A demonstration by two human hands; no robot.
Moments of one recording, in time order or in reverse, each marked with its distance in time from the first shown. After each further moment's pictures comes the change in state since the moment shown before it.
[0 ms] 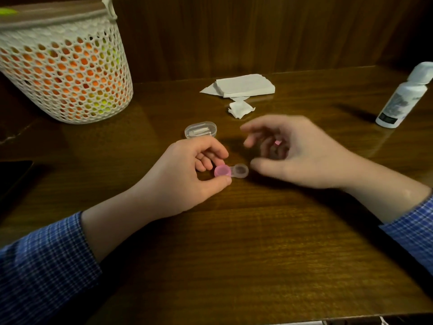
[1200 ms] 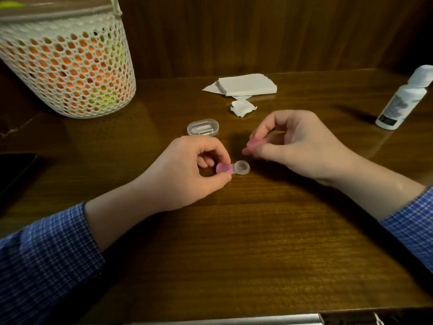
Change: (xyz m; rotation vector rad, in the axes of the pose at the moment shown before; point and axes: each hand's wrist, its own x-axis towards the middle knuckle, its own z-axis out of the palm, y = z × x) left_hand -0.001 -0.002 -0.001 0.027 -0.047 0.028; right_hand 0.003 0.000 0.004 0.281 0.057 0.105
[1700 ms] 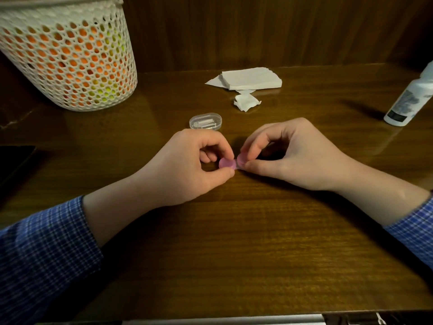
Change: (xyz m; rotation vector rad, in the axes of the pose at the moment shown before) left_hand 0.001 0.001 -0.002 0.011 -0.009 0.002; right_hand -0.005 0.000 0.010 -0.221 -0.134 -0.158
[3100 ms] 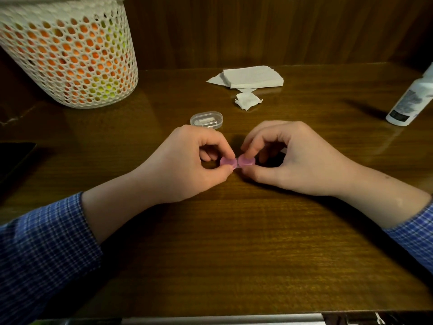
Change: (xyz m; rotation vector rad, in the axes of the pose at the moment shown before) left_hand 0.001 -0.004 -0.002 0.023 0.005 0.038; right_hand -0.003 -0.002 0.004 -0.139 -0.008 -0.061
